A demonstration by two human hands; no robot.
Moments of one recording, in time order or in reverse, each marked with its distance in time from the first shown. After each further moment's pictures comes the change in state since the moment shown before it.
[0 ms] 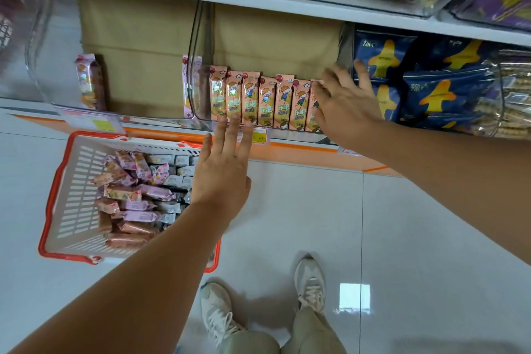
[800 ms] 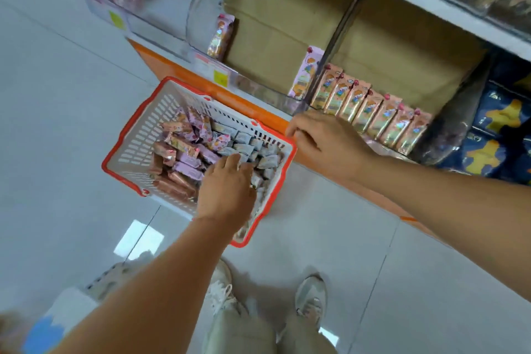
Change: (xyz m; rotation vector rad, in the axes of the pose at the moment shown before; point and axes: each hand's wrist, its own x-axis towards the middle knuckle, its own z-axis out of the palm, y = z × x) left_hand -0.097 -0.081 0.039 -0.304 -0.032 -0.387; right_hand 0.002 -0.157 -0.067 0.773 0.117 -0.605
